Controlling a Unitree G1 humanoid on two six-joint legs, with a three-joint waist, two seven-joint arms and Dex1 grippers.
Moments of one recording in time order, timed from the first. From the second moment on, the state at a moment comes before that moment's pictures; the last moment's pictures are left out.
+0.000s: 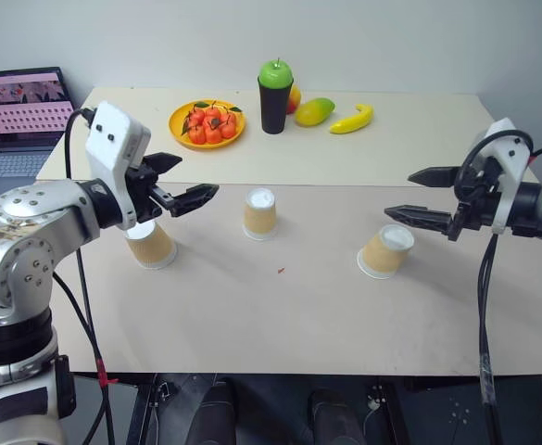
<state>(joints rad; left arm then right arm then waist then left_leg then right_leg) -0.64 0.76 0.28 -0.47 -0.64 1.15 -0.60 -0.58 -1.02 -0.14 -0.16 0.55 0.73 0.98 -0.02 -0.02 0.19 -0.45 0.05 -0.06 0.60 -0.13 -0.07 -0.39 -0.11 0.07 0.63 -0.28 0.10</state>
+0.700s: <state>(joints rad) -0.50 0.59 0.08 -0.44 -0.46 0.81 -0.47 -0.68 -1.01 -0.16 -0.27 0.71 0.96 0.94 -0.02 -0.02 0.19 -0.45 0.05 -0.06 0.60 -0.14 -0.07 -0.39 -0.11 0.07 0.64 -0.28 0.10</state>
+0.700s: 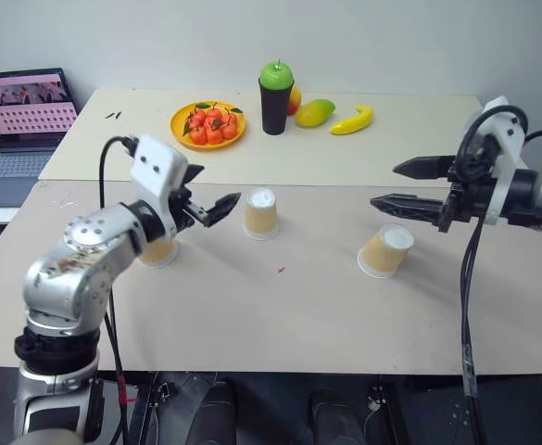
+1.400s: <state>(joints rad) -0.37 0.26 -0.07 -0.18 -0.19 0.43 -0.30 -0.76 -1.06 -0.20 -0.35 0.82 1.08 0.86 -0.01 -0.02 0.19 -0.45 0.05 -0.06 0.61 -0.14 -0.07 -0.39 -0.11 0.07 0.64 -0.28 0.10</state>
